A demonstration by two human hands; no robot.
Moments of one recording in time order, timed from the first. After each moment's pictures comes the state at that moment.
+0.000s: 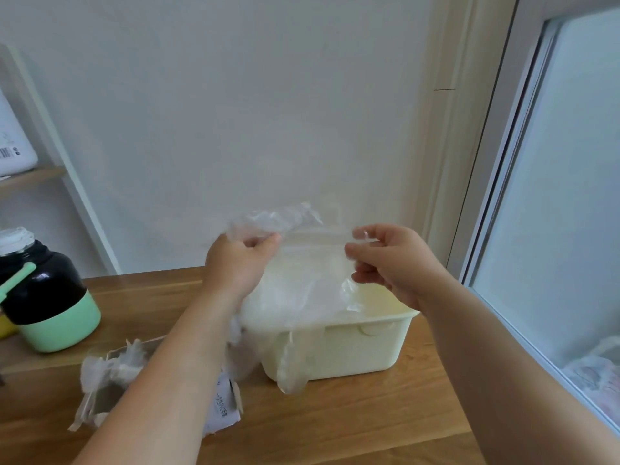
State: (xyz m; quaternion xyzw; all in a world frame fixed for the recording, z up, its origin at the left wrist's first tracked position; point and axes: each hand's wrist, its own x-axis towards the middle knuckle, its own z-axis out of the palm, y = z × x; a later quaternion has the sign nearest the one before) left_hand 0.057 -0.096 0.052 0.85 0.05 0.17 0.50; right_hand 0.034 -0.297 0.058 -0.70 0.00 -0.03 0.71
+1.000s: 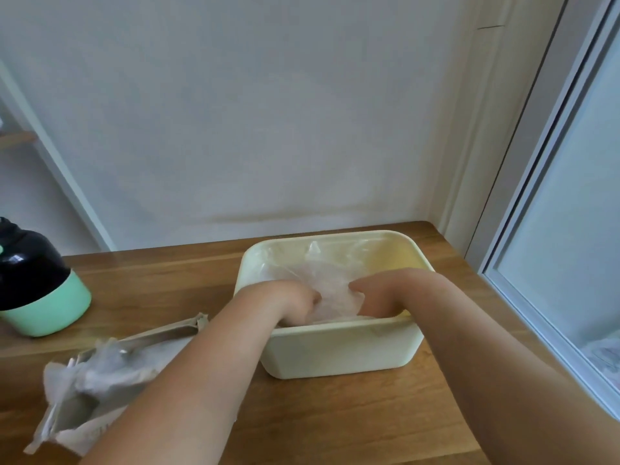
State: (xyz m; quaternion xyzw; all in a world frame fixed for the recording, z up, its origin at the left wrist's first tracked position) left_hand 0.098 -0.140 0.002 0.94 -0.18 -0.28 -0.04; right_hand 0.093 -0.293 0.009 -0.95 -0.09 0.30 0.03
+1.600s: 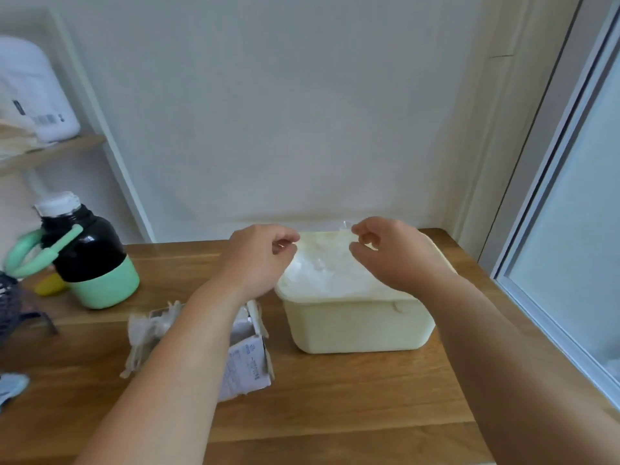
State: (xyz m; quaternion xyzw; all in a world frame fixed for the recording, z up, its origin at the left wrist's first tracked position) left_hand 0.044 -0.066 0.035 0.93 -0.09 0.12 0.32; right_hand 0.039 -0.269 0.041 -0.95 -0.09 -0.11 0.29
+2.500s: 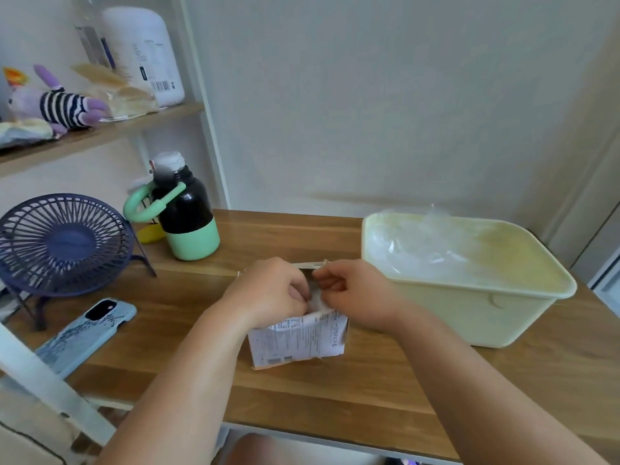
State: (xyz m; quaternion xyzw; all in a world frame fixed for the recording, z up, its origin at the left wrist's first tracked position) left_hand -0.027 0.023 0.002 0.97 -0.01 -0.05 0.24; right_hand 0.011 -0.133 -0.015 -0.89 -0.24 0.08 0.39
